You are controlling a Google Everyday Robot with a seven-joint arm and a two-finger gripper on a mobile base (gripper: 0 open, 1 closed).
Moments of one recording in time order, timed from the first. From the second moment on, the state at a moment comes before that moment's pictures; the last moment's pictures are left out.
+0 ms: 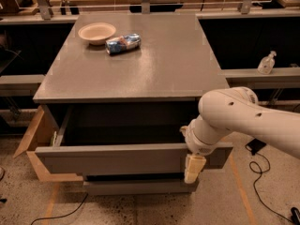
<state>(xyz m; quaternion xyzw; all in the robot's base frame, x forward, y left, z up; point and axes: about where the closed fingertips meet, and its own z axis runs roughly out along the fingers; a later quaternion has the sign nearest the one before) 0.481 -0.120 0.656 -0.70 0.71 0.04 0.13</state>
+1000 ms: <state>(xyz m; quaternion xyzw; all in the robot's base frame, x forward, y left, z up) 0.433 -0.154 0.666 -0.66 0.74 0.03 0.10</state>
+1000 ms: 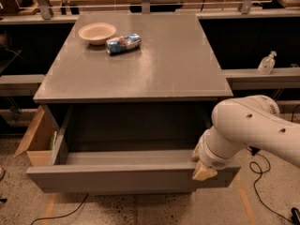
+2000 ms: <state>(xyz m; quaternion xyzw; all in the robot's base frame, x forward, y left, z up) 0.418 -0.160 0.671 -0.65 0.75 0.03 0.09</state>
